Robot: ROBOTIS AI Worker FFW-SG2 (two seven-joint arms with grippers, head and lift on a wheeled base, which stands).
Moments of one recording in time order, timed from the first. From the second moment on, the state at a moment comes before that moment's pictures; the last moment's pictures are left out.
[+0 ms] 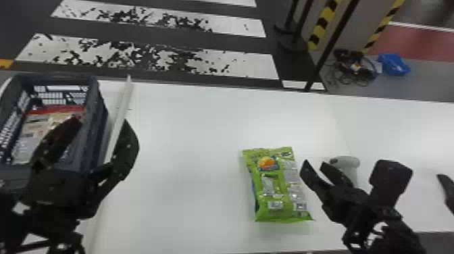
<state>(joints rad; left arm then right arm) 0.71 0.00 -0.06 -2.28 0.16 -0.03 -0.16 0.63 -0.14 -0.23 -2.26 -0.36 0.58 0.01</state>
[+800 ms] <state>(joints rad) 0.74 0.00 -0.02 -2.25 0.19 -0.07 -0.18 0.47 -0.24 -0.37 -1.84 -0.32 0.42 0.15</state>
